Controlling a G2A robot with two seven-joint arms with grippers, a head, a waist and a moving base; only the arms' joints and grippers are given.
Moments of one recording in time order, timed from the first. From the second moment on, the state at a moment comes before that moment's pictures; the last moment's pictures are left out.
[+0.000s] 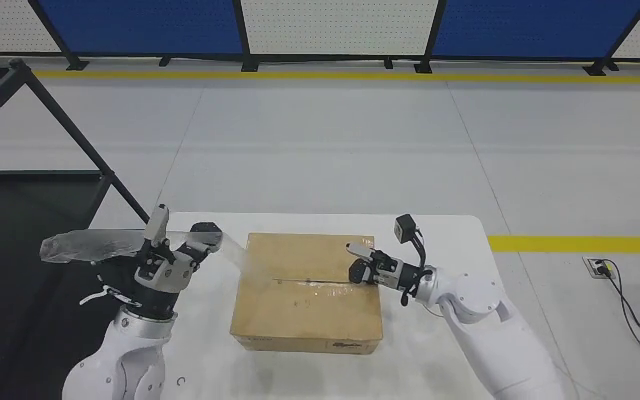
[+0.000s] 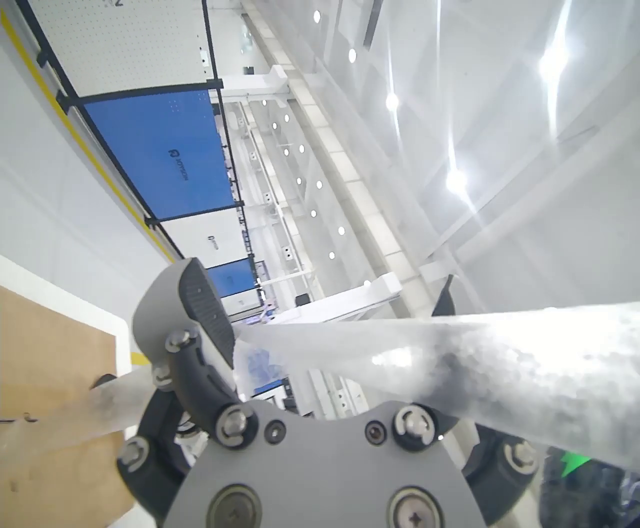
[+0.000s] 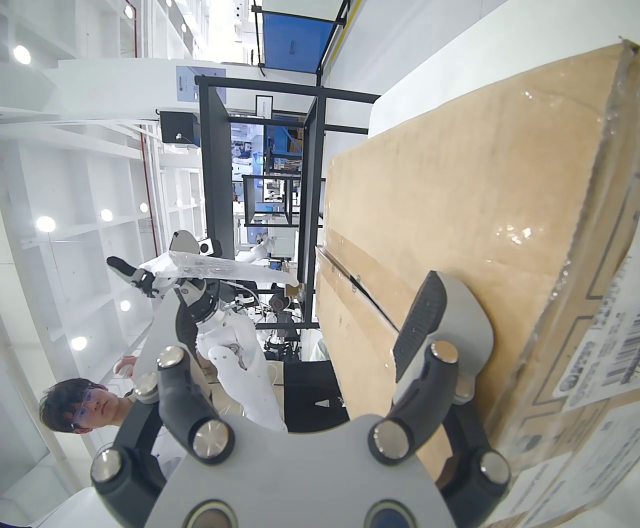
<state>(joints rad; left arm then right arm) 1.24 -1.23 -1.61 -1.96 -0.58 -0.11 -0.26 -0.68 -1.26 1.11 -1.17 0.32 -0.12 0.87</state>
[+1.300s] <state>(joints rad) 1.14 -1.22 -1.57 -1.85 -0.77 0.05 -0.41 -0.62 -1.31 1.01 -1.05 0.46 -0.18 0.90</state>
